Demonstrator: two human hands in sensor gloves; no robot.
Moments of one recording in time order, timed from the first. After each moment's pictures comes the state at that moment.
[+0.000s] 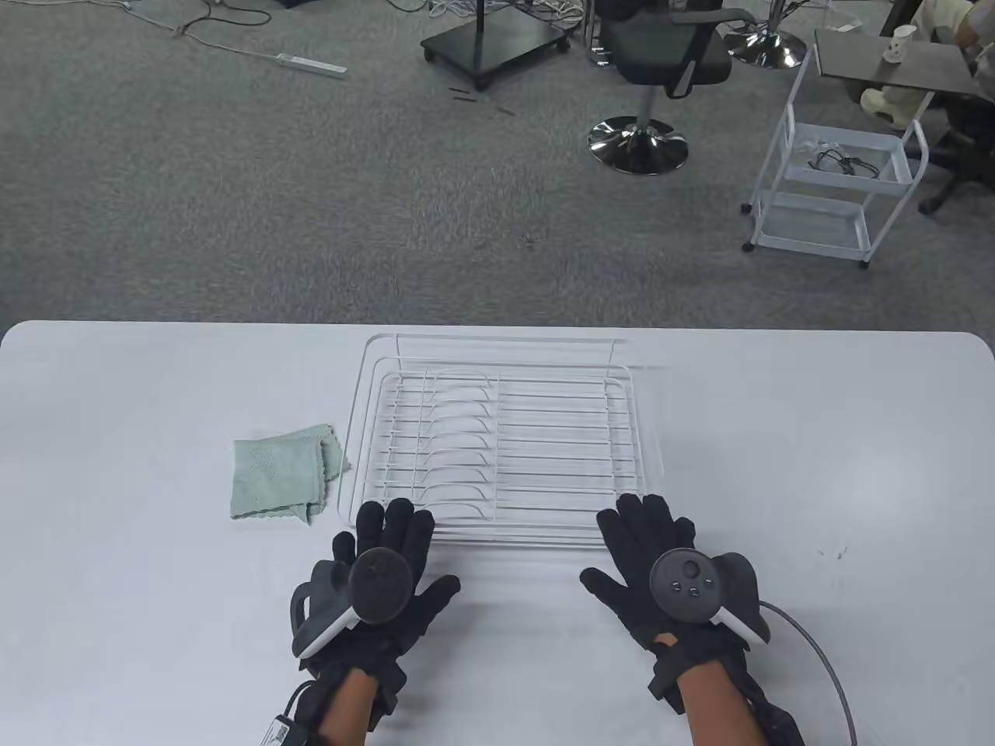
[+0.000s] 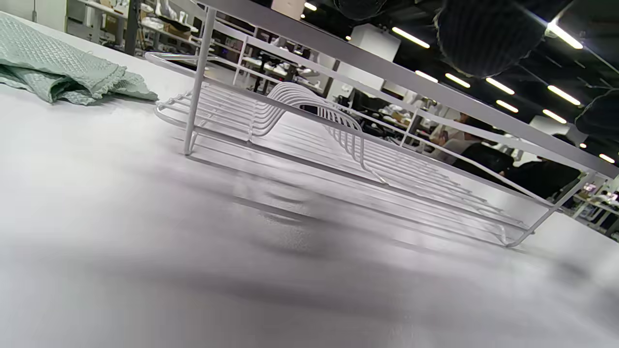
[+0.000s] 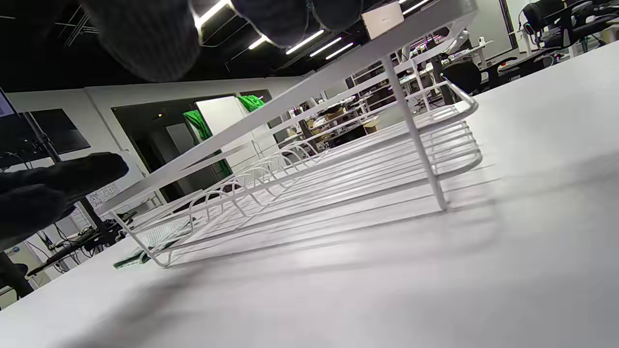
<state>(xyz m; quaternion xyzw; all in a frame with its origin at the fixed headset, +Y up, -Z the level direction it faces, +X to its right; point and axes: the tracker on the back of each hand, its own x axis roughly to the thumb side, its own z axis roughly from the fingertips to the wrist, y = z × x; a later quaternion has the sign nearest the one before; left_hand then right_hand) -0.165 -0.729 -0.266 -0.09 -0.09 0.16 0.98 0.183 -0.725 -0.284 0.19 0.02 0.96 0.23</state>
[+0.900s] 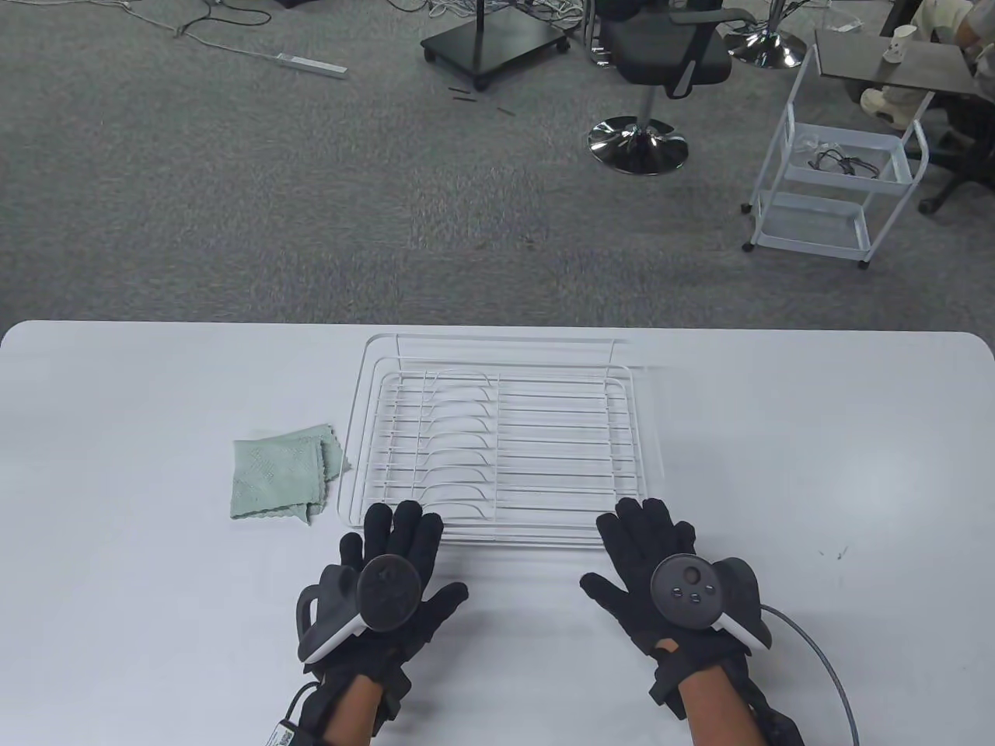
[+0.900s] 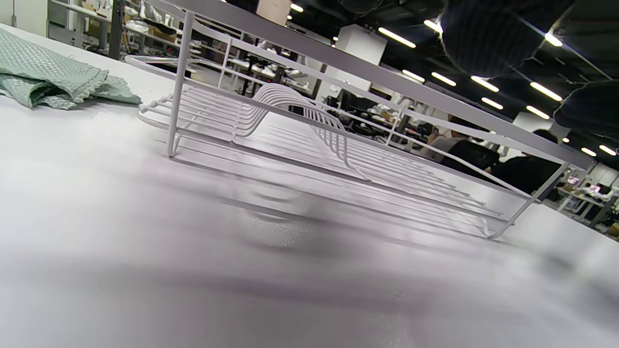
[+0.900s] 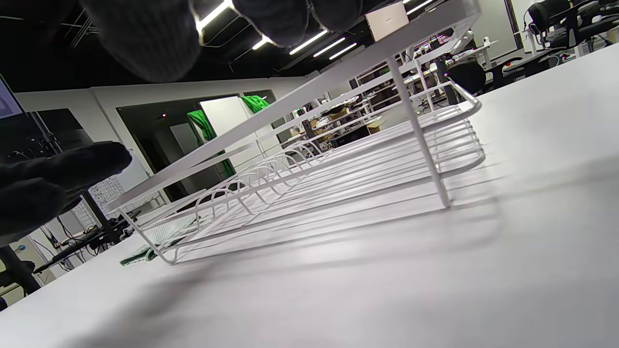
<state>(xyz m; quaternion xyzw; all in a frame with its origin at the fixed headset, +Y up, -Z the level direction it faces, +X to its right) -0.158 -0.728 -0.261 -0.09 -0.11 0.16 0.98 0.183 -0.725 -0.279 0.19 0.01 0.95 0.23</state>
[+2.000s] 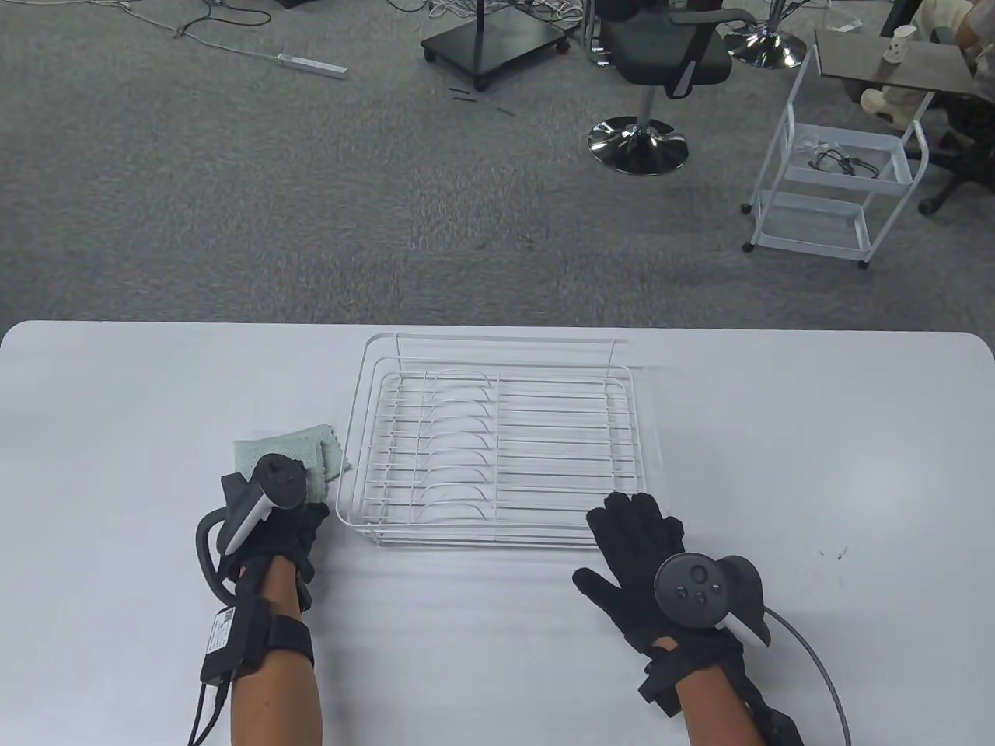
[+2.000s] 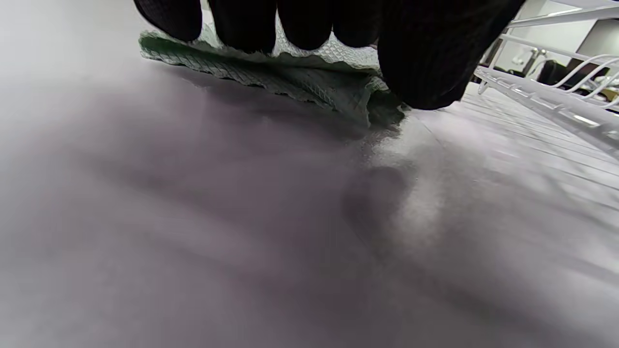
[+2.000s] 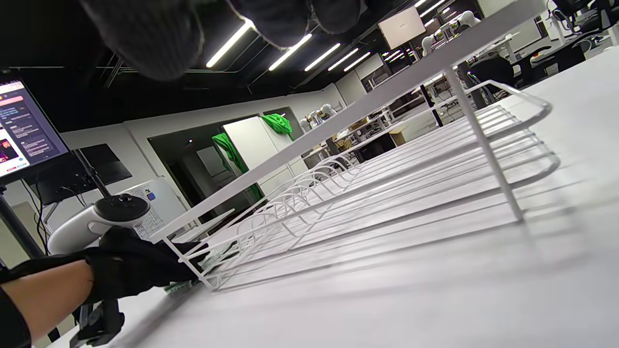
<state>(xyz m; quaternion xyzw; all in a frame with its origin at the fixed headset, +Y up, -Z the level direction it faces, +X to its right) -0.303 -0.782 -0.379 -0.15 0.14 0.12 0.97 0.176 -0.714 -0.278 0.22 0.00 0.93 0.28</state>
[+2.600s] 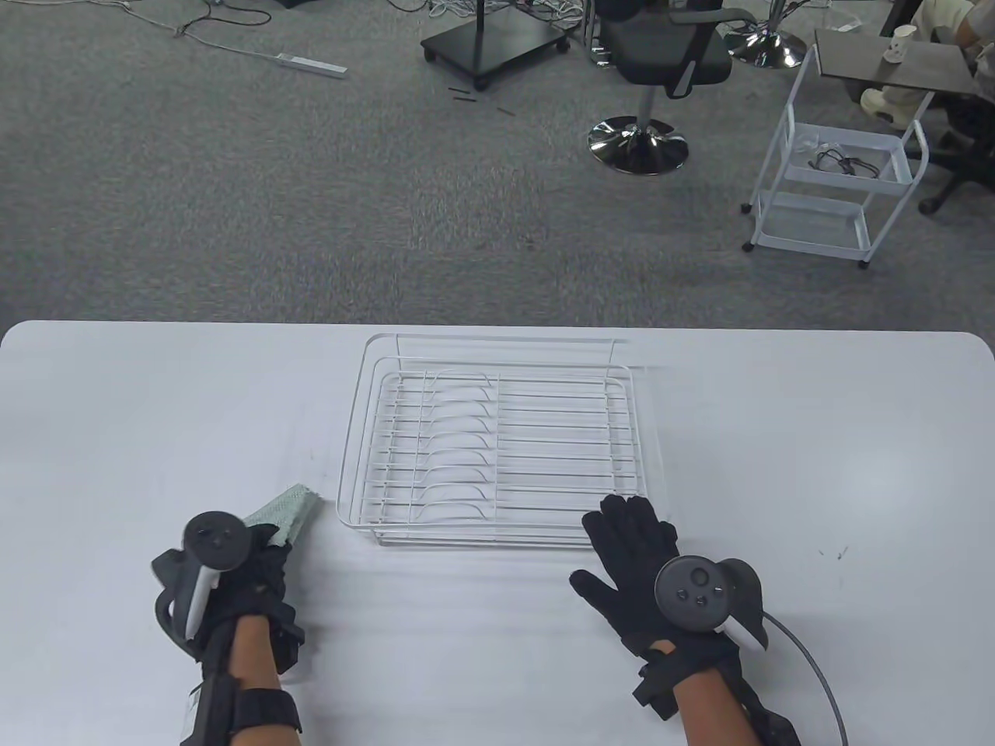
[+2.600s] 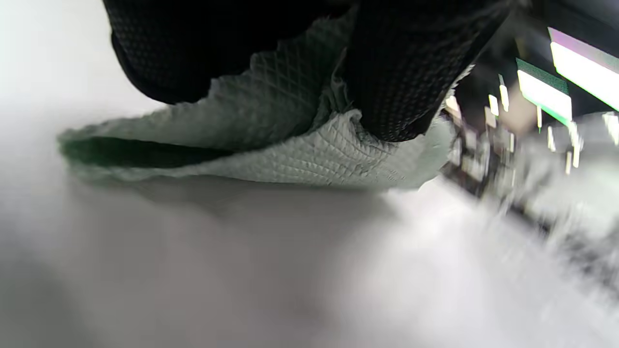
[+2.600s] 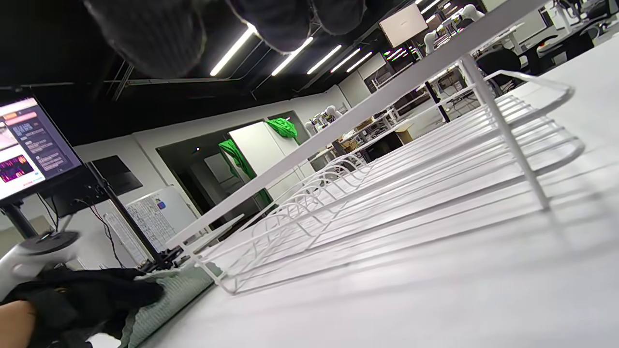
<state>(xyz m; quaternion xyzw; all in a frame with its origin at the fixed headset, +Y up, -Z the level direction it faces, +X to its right) -0.340 -0.758 -0.277 0.01 0.26 0.35 0.90 0.176 -0.717 -0.275 0.22 0.00 0.92 0.32</state>
